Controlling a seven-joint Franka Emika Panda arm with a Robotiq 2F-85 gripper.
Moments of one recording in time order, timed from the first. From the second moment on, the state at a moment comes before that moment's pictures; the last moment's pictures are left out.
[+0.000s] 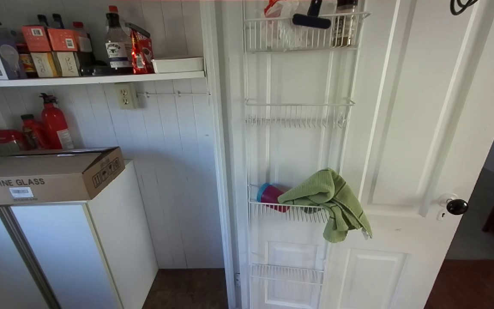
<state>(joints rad) 0.00 -0.26 -0.02 -2.00 1.64 2.10 -0.47</state>
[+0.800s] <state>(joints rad) -0.07 -0.34 -0.07 -2.01 1.43 2.08 -0.27</state>
